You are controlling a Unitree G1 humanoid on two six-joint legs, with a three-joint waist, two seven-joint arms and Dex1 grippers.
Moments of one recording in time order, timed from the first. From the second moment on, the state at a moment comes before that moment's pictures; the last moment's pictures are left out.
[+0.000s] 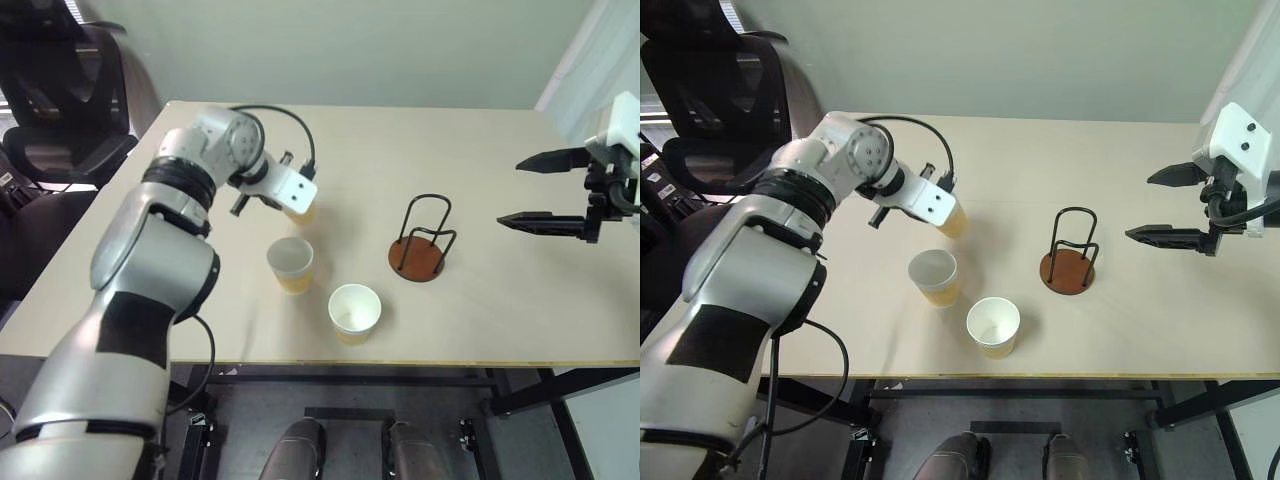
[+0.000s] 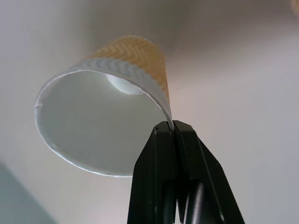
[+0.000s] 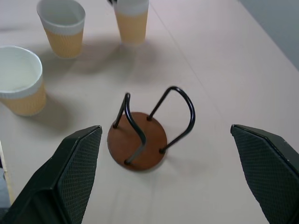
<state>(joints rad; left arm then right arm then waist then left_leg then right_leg) -1.61 0.49 -0.60 1.36 0.70 -0.53 -1.17 -0.72 -1.22 -0.09 -0.15 0.46 0.72 1.24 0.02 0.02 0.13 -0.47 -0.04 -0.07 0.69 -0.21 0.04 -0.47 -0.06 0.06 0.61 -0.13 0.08</state>
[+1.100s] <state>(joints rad) -1.91 0.22 -0.36 1.35 0.39 -0.50 -1.58 -0.64 -1.29 -0.11 -0.12 0.46 0.71 1.27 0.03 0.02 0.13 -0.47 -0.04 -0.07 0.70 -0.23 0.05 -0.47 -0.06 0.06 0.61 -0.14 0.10</state>
